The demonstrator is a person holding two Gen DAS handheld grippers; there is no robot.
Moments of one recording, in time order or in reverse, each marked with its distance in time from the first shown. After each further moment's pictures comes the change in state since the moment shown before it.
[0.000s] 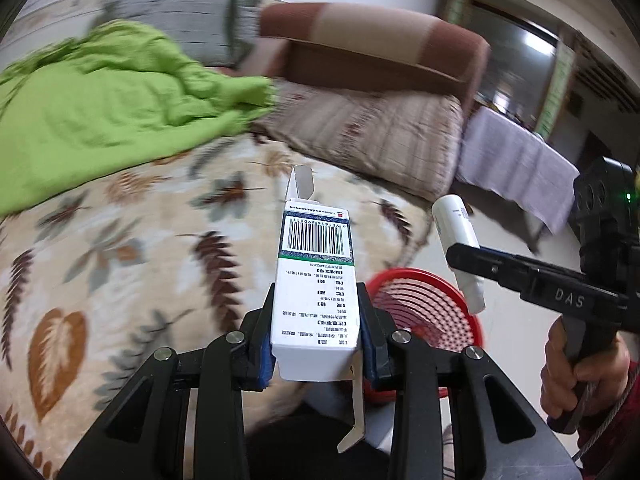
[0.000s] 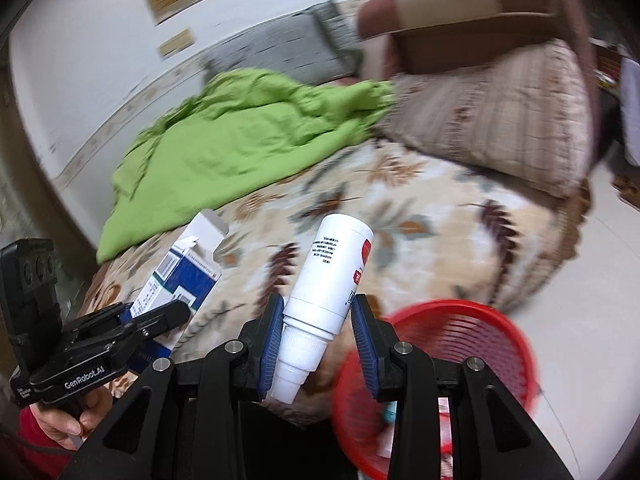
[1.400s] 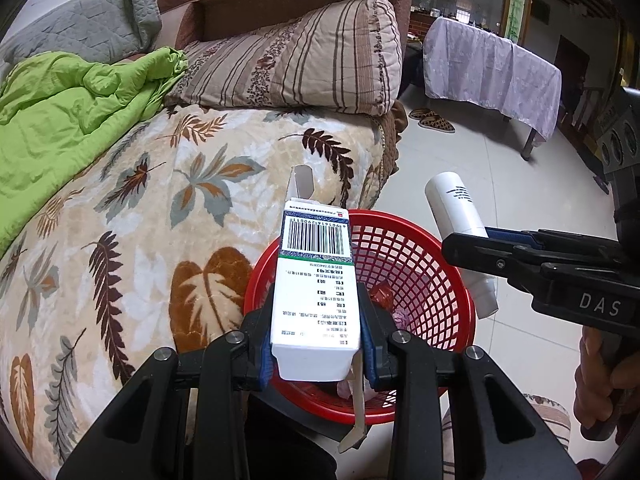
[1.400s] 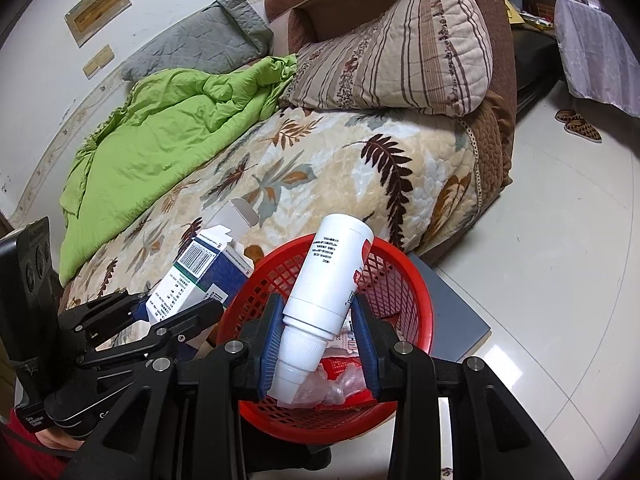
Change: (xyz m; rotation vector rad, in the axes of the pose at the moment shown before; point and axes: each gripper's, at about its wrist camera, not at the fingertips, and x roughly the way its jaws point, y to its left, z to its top) left arm 0.102 -0.115 -0.025 0.240 0.193 0.006; right arm -0.018 -0.094 -0.050 0.177 0.077 -0.135
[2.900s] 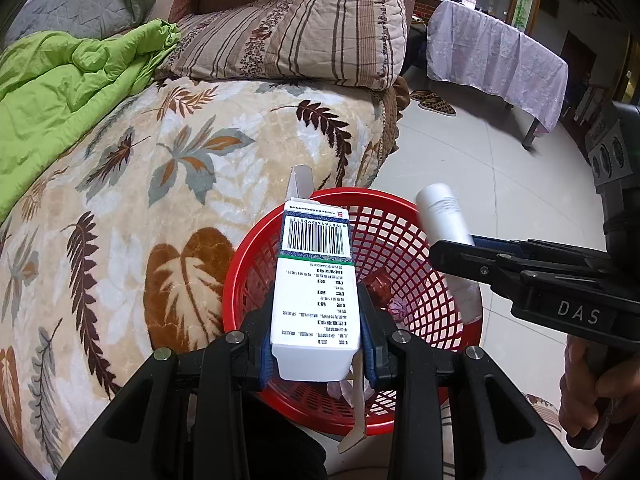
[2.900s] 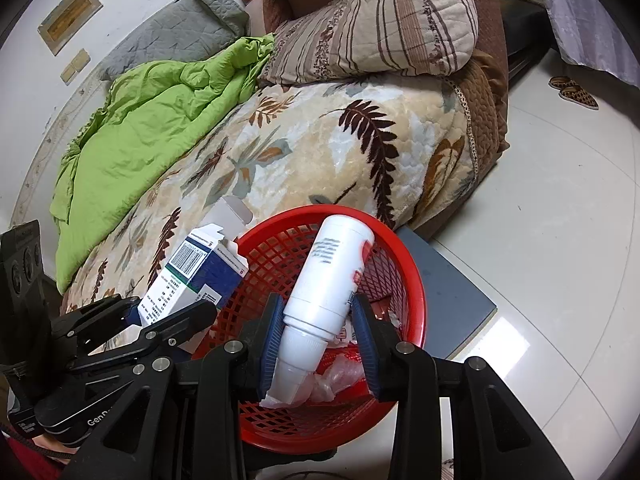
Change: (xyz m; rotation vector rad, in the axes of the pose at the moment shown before) left arm 0.030 -0.003 0.001 -0.027 0.083 -0.022; right arm 0.032 -0.025 -0.003 0.076 0.075 0.002
